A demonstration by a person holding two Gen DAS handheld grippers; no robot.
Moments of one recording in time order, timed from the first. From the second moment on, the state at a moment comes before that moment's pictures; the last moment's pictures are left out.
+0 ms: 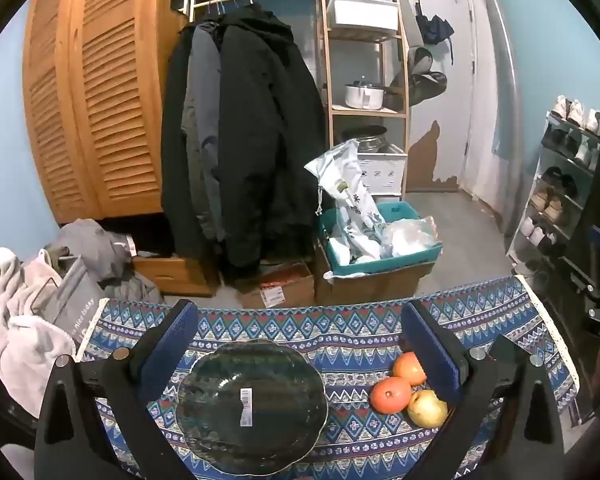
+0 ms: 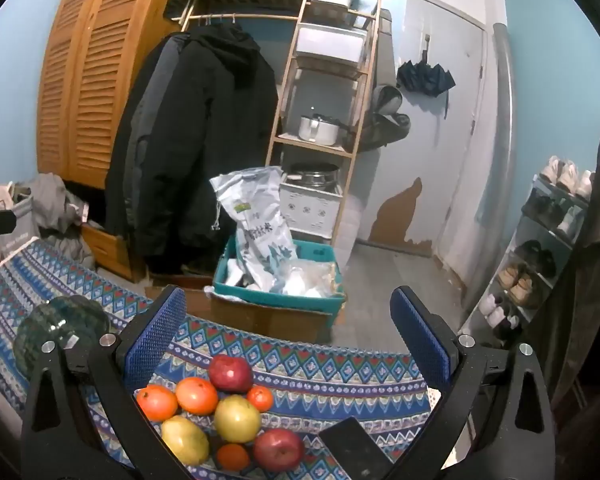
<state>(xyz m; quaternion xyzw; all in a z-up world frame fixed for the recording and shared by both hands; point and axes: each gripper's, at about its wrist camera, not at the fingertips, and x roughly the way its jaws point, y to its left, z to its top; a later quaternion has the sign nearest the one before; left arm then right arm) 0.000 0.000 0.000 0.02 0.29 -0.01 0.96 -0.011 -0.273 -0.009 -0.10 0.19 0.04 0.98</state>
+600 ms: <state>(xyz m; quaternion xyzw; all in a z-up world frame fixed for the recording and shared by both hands) -0.002 -0.001 -0.004 0.01 0.29 -0.02 0.96 -0.011 -0.273 -0.011 -0.11 0.20 0.04 0.97</state>
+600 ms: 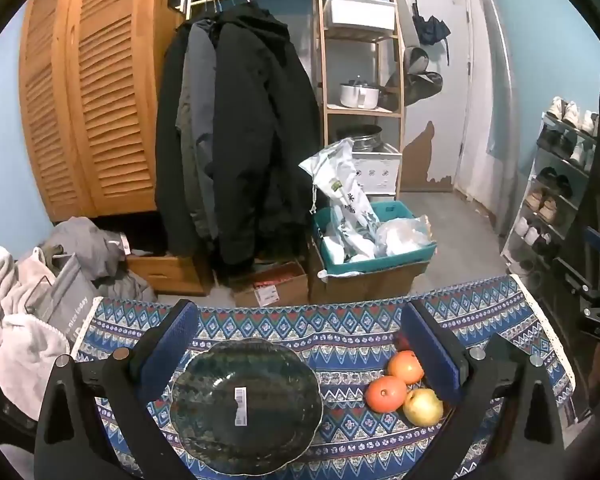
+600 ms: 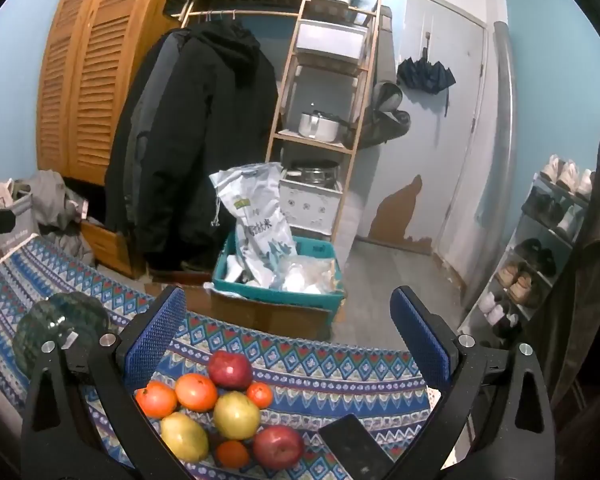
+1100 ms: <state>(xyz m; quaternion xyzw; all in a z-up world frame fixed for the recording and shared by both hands) -0.004 -0.003 -0.005 0.02 0.28 -0.02 0.96 -0.011 -0.274 -0.012 -0.11 0.20 0.04 0.97</state>
